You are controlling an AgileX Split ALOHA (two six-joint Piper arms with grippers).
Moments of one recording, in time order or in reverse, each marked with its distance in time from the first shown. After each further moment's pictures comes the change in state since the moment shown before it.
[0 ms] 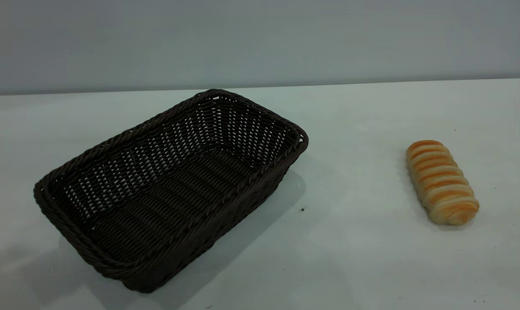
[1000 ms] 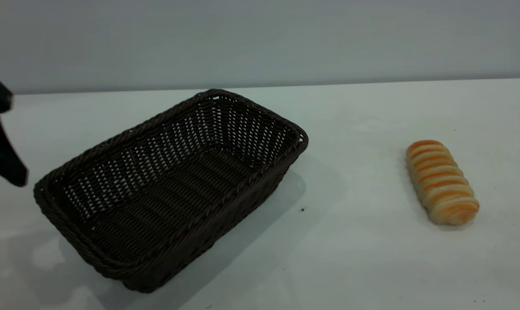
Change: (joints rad) left arm 0.000 0.375 -0.008 0.319 0.079 -0.115; right arm 0.000 0.000 0.000 0.008 0.000 -0.009
